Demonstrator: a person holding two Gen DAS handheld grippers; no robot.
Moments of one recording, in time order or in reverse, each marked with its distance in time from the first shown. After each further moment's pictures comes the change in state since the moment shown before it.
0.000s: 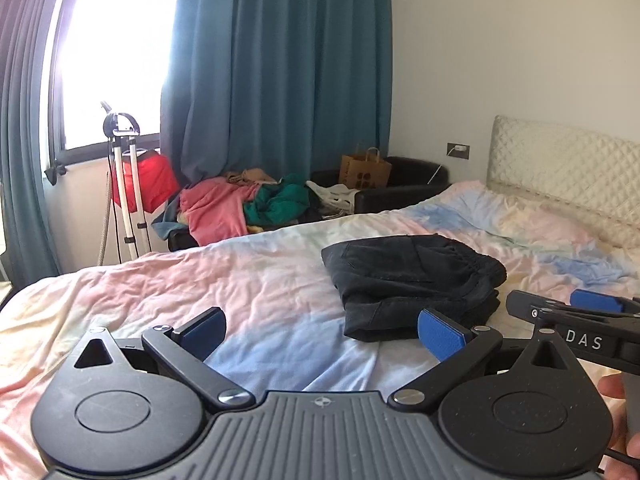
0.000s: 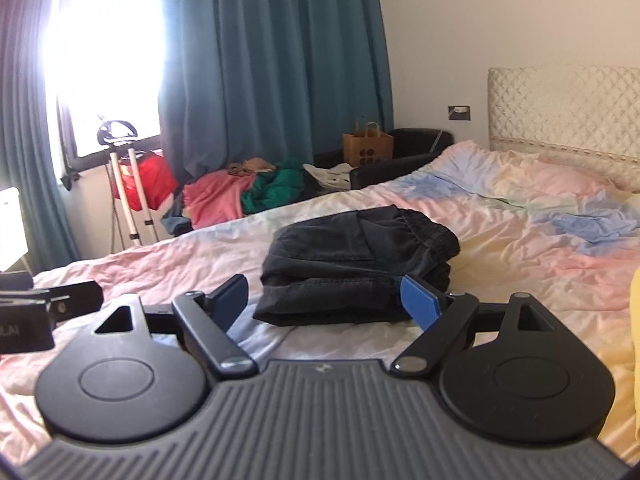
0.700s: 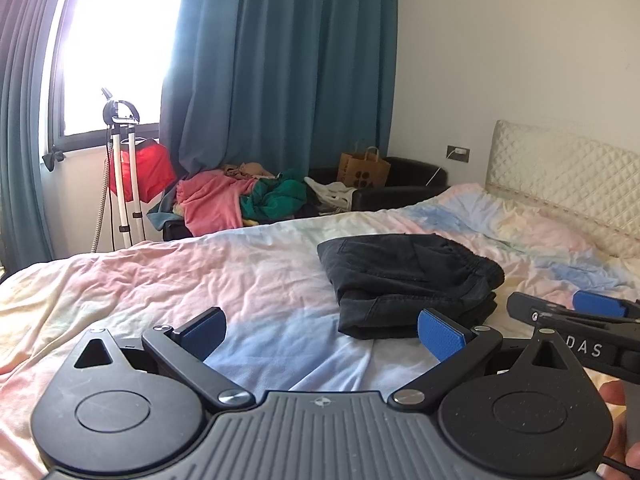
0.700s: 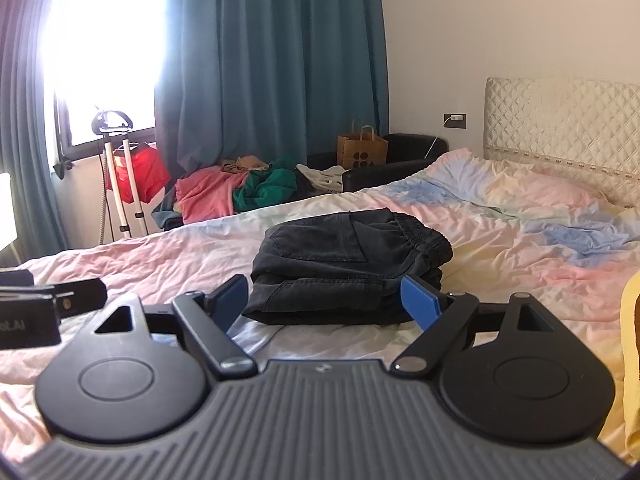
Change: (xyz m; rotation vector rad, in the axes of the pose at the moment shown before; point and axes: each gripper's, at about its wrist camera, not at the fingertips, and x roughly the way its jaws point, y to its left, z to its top) left arm 0.012 0.003 -0.006 -0.025 0.002 0.002; right arm 0.002 0.004 -0.001 -0.049 -0.005 -0.025
